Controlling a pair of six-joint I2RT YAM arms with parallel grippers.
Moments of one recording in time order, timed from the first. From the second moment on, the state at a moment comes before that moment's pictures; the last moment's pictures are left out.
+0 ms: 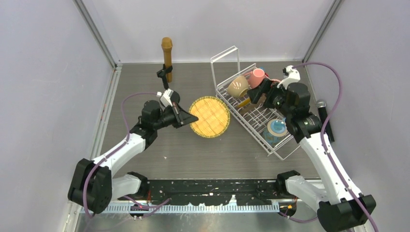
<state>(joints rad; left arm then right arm) -0.38 1.16 0.61 0.29 0.58 -0.91 0.24 0.98 0.98 -0.30 -0.17 0.46</state>
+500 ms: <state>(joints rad) -0.56 1.60 0.59 0.39 0.78 -0.91 0.24 0.94 0.94 -0.34 0.14 0.44</state>
